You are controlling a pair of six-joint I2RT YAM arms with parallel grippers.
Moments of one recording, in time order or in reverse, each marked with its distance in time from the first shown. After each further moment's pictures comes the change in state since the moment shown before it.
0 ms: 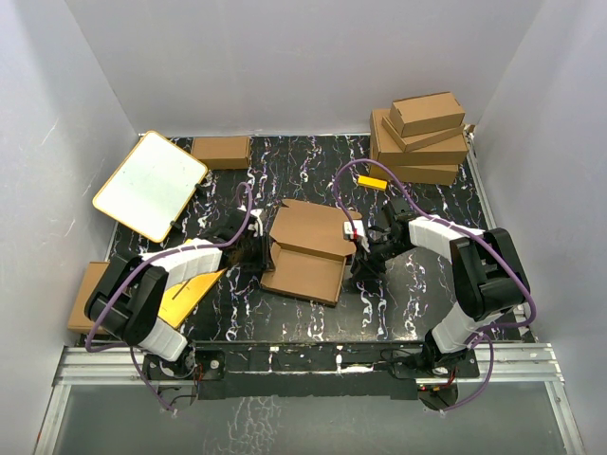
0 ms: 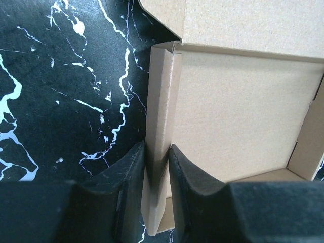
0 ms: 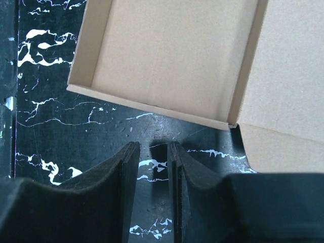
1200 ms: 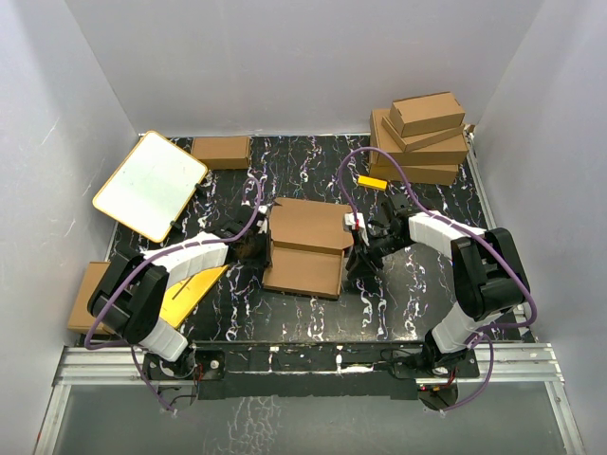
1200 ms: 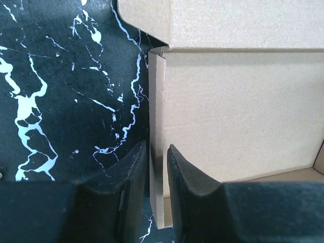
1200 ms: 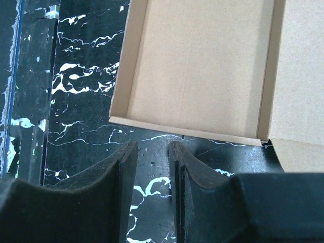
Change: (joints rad) left arm -0.054 0.018 0.102 -0.144 -0.151 0.021; right arm 0.002 0.001 0.049 -0.047 -0.108 0.053
